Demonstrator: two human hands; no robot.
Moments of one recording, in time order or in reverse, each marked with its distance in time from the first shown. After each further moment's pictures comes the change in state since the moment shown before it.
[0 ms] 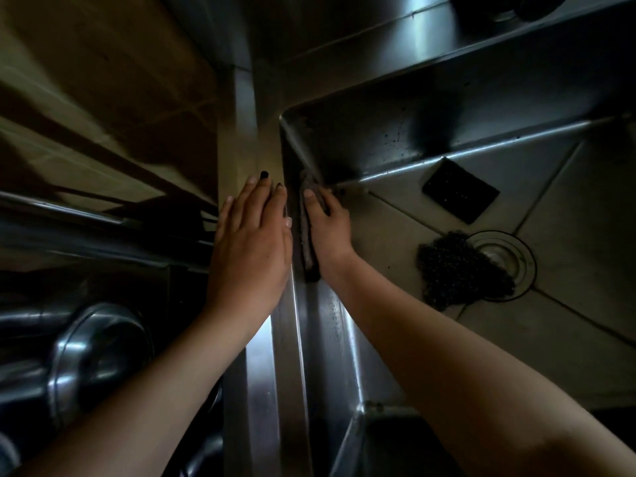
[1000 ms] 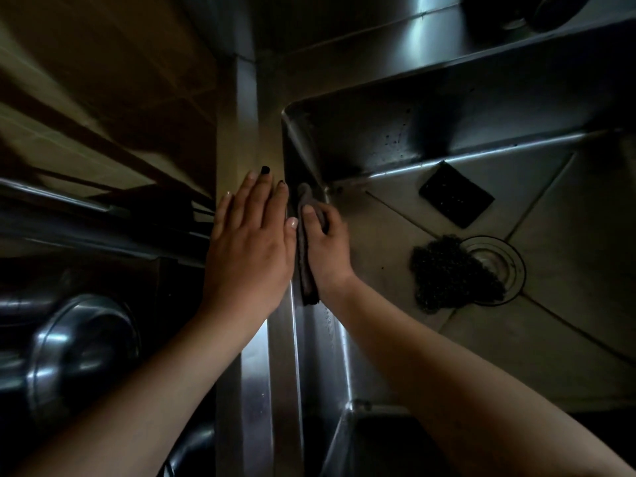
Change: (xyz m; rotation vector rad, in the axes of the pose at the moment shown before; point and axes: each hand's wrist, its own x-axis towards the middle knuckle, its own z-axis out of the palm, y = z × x) left_hand -0.001 0.003 -0.002 0.042 -0.021 -0.013; right_hand -0.009 0.032 -0.010 -0.183 -0.013 -0.034
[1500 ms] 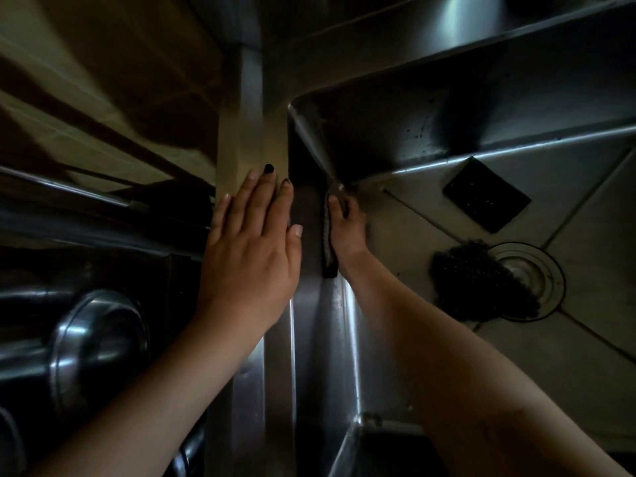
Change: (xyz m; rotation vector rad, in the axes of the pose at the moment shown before) left_hand 0.000 0.002 0.002 0.066 -0.012 -0.018; right_hand 0.064 0.027 -0.004 -0.177 0.043 0.127
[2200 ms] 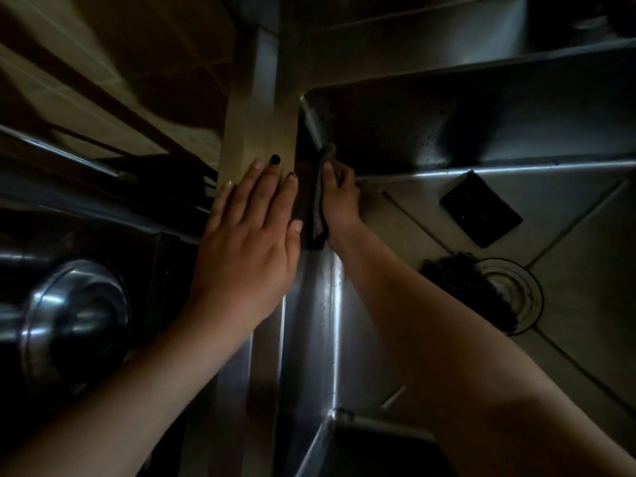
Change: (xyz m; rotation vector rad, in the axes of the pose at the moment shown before) left_hand 0.001 0.001 0.003 0.019 0.013 -0.022; right_hand 0.005 -0.047 0.004 0.040 -0.069 0.039
